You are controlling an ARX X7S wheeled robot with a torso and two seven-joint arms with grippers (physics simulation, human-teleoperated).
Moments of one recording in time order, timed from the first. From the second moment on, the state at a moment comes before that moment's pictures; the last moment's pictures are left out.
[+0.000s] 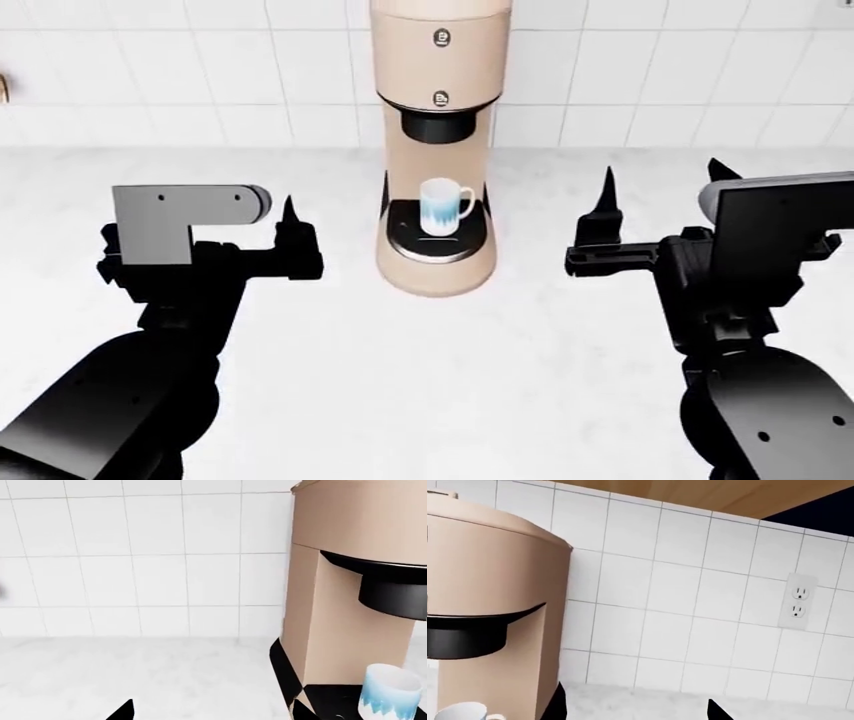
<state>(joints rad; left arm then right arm) -0.56 -0.24 0.02 0.60 -0.44 -1.09 -0.33 0.51 0.31 -0.02 -0.73 0.27 1.00 0.21</state>
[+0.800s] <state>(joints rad) -0.64 -0.18 -0.08 0.79 -0.63 -1.35 -0.37 0.50 0.31 -0.03 -0.70 0.28 0.98 0.22</state>
